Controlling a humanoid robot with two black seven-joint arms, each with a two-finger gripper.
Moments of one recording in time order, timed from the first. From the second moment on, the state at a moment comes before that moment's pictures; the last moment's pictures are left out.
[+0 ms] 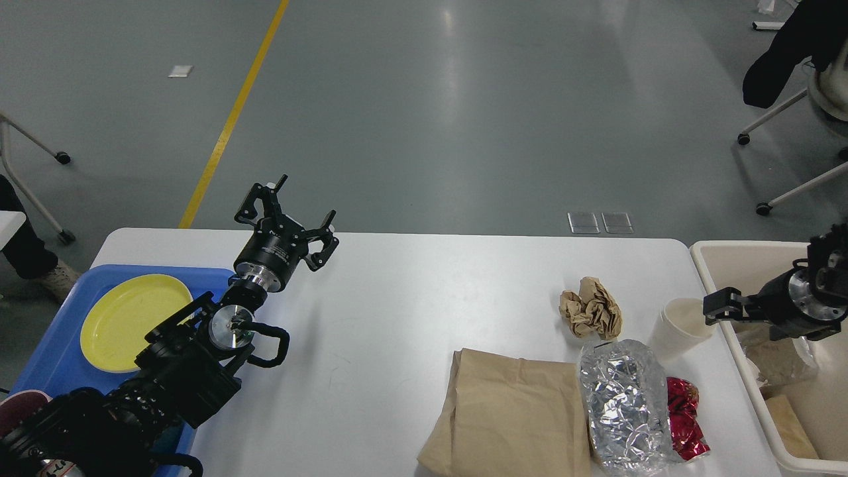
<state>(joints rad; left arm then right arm) -0.76 0.00 -0.83 -0.30 -0.10 -0.55 -0.28 1.37 -0.59 -1.14 0.84 -0.40 0.42 0.13</state>
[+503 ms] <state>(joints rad) -0.76 0.00 -0.83 -0.30 -0.10 -0.55 -0.28 1.30 -0.57 -1.08 0.81 -0.37 0.32 0.13</state>
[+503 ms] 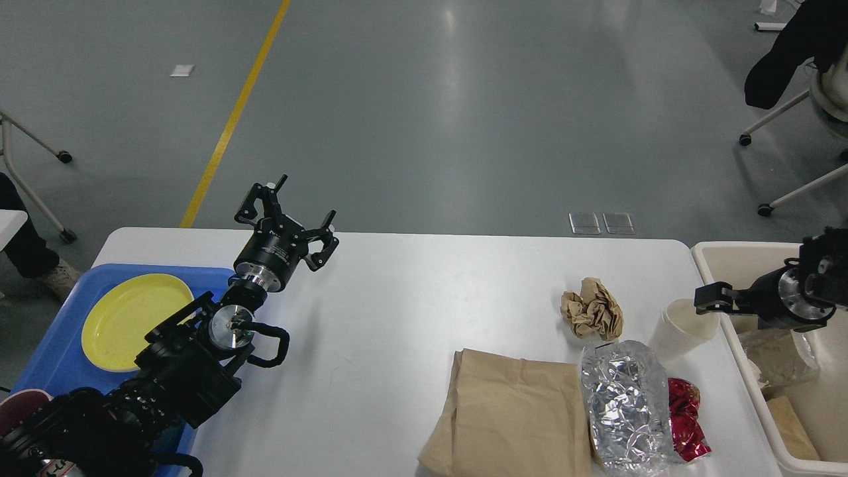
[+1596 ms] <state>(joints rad) -0.76 0.00 -0.83 -0.30 -0.10 -0.55 -0.28 1.22 -0.57 -1.05 0.75 -0.17 0.35 0.13</state>
